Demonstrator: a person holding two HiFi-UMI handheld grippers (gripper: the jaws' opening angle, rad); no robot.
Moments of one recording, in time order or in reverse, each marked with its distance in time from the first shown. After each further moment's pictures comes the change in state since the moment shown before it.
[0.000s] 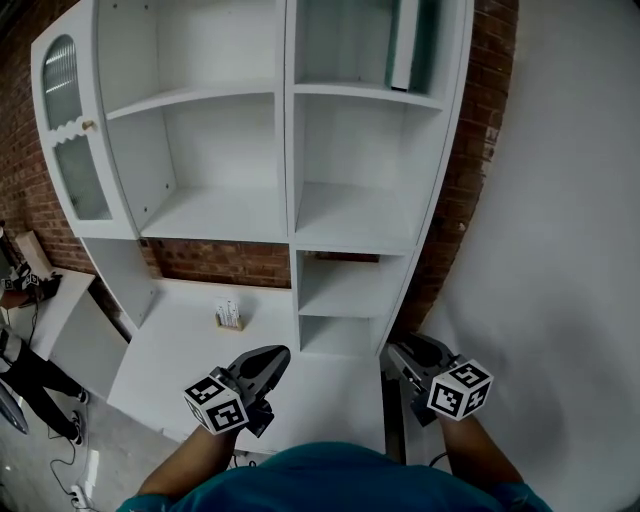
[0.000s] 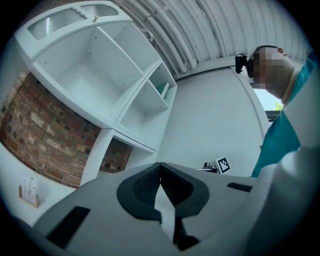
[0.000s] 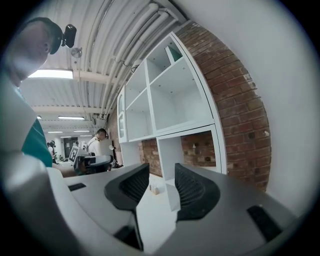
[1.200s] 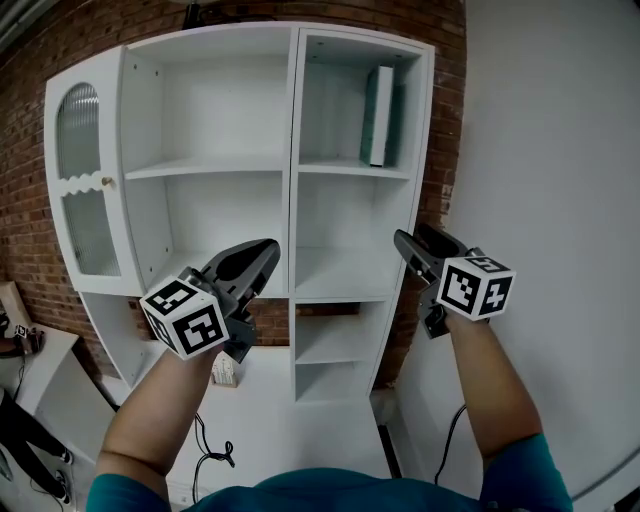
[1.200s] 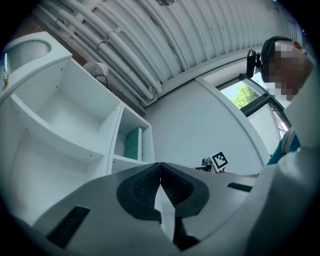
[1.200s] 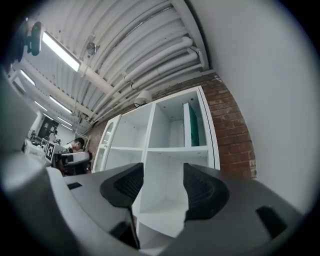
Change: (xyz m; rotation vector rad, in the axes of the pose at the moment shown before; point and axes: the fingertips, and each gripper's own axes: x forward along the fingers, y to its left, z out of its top) left arm 0.023 -0.067 0.299 0.400 -0.232 -0.190; right arm 0.001 0.057 0.316 -0.257 -0.333 -0.238
